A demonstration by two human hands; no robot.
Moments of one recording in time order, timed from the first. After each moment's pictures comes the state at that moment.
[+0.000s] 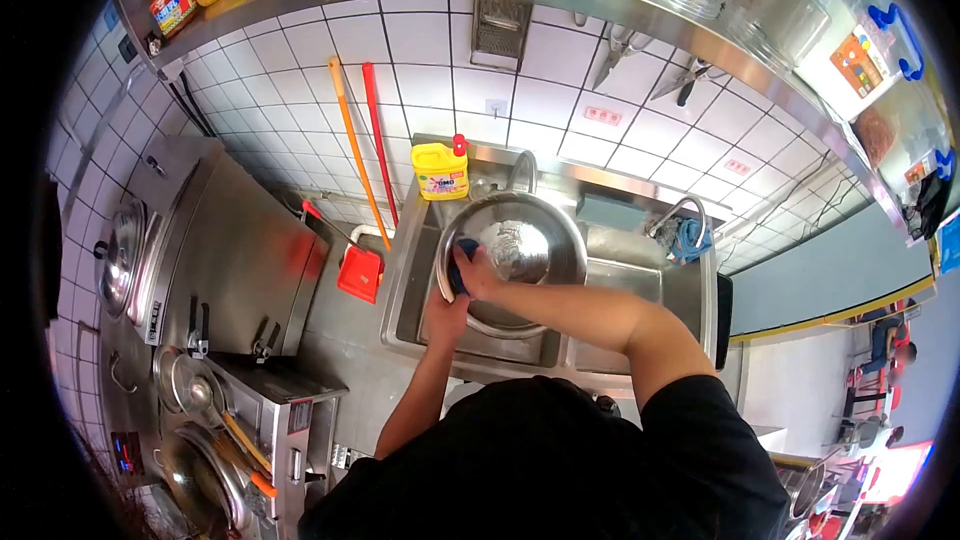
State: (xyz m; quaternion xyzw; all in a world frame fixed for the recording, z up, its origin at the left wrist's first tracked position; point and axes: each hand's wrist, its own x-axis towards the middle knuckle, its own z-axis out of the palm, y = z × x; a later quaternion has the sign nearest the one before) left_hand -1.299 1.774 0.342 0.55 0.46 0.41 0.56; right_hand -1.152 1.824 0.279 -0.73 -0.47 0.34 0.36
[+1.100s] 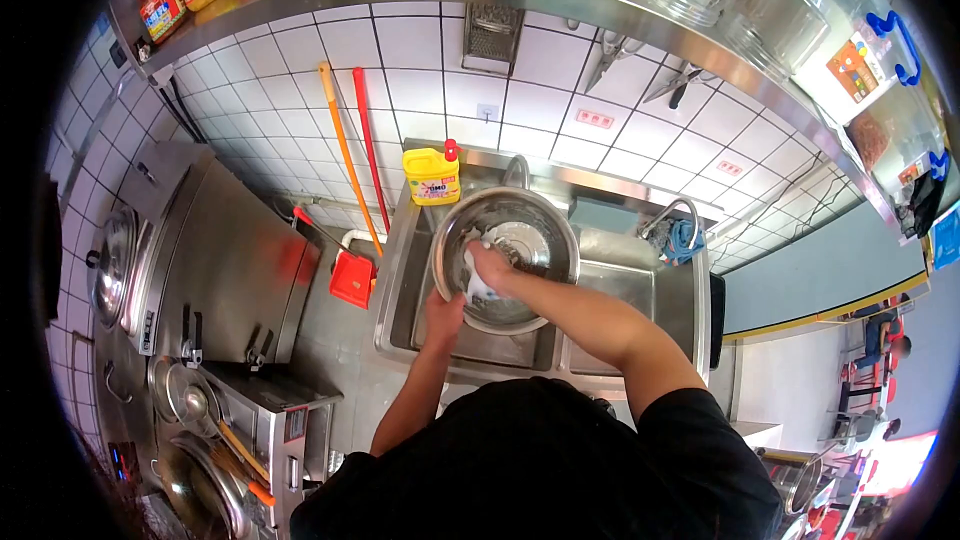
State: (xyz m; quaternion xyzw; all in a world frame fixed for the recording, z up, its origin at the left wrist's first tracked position) left_hand -1.280 1.784 0.307 0.40 0.38 0.46 0.69; right_hand -1.135 1.813 0.370 -0.74 -0.26 0.48 0.39
